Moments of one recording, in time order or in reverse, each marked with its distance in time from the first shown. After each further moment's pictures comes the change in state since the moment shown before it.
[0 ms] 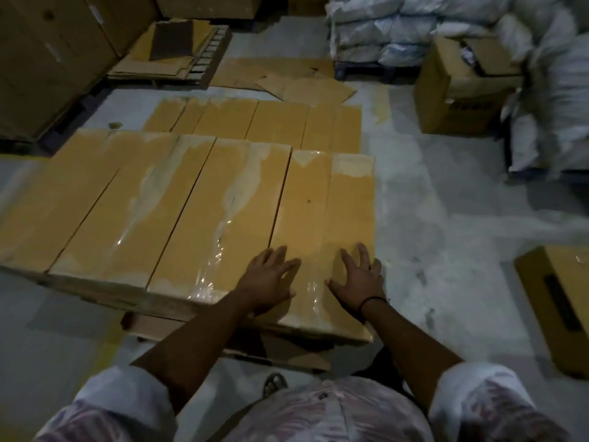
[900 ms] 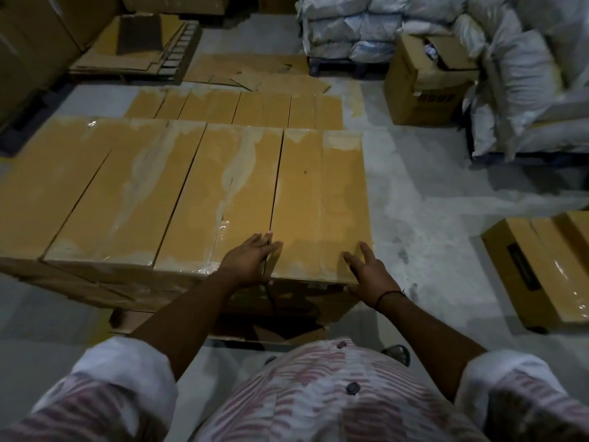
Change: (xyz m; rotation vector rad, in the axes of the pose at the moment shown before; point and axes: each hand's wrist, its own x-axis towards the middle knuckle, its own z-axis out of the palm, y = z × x) left_hand -0.047 -0.050 0.003 0.078 0.015 0.104; right_hand -0.079 0.016 0.022 -0.193 -0.026 -0.094
